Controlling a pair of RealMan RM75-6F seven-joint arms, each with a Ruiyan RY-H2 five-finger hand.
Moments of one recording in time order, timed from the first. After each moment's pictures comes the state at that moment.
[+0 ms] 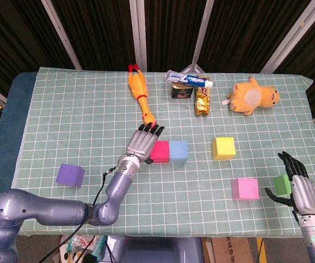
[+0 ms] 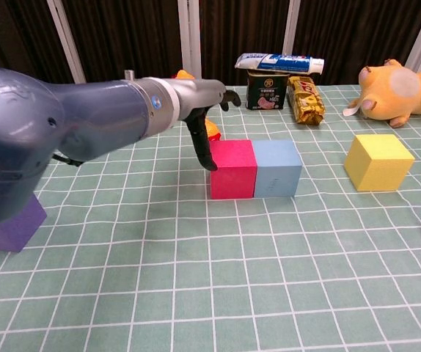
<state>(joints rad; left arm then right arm) -1.21 -1.73 -0.32 -1.52 0.41 1.09 0.85 0.12 -1.10 0.09 -1.70 -1.40 1.35 0.24</state>
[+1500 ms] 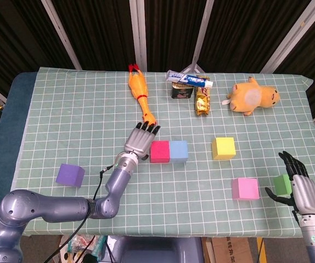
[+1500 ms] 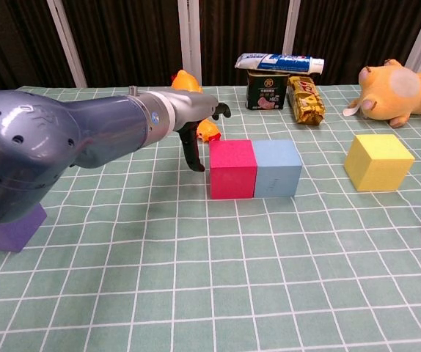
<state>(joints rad) -1.24 -1.80 -0.27 -1.35 0.41 1.00 0.88 0.12 -1.10 0.10 -1.70 -1.39 1.34 0.25</state>
